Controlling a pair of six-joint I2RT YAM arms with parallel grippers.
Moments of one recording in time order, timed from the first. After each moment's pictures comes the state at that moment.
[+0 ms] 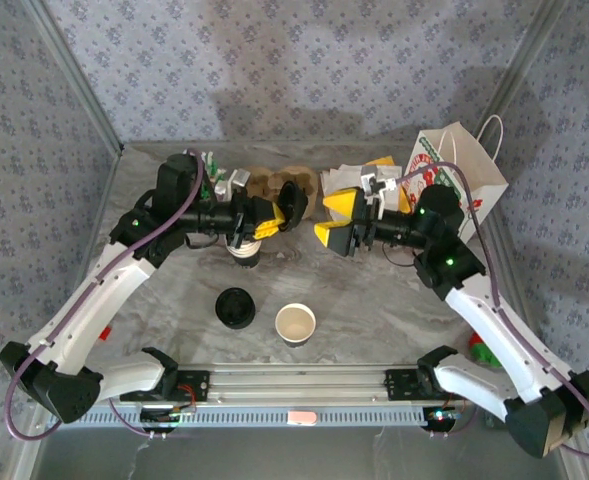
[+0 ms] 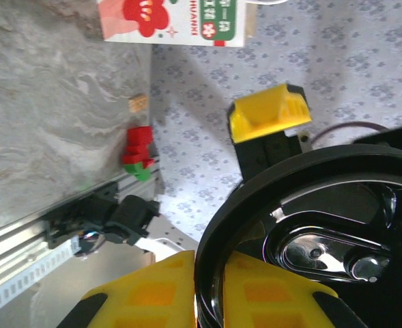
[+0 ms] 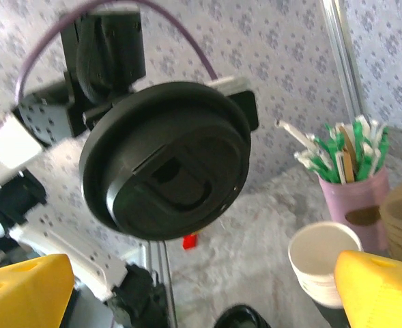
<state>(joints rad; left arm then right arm) -0.57 1.18 1.33 -0.57 0.81 -1.31 0.46 0.99 0.95 0.13 -0.87 0.47</state>
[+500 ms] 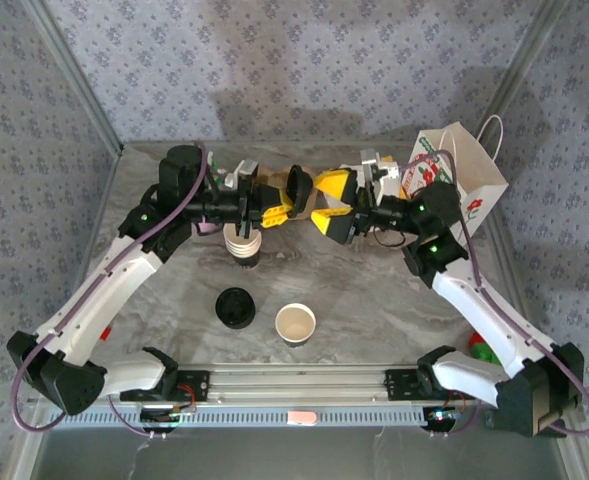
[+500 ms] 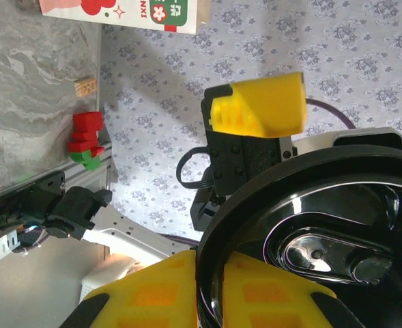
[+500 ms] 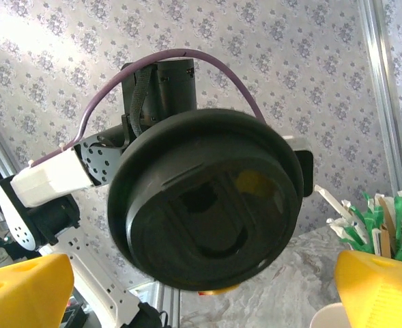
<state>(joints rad) -0.57 1.23 1.34 -0.39 0.89 -1.49 0.46 1.12 0.96 0.52 -0.95 0.60</state>
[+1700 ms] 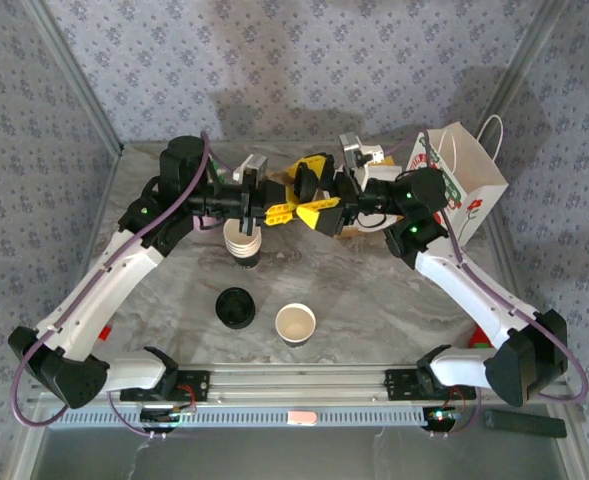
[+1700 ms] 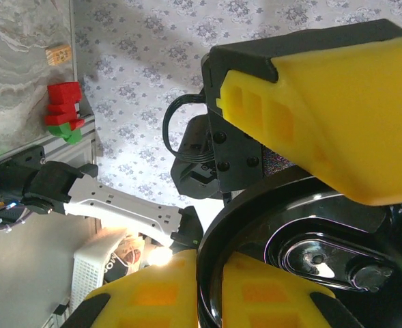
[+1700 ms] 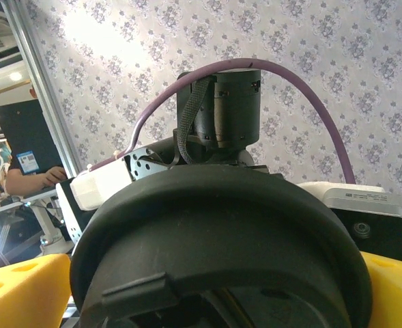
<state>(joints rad) -0.60 1.27 1.43 -0.42 0.96 -1.50 0.54 1.27 1.11 0.71 -1.04 0.70</state>
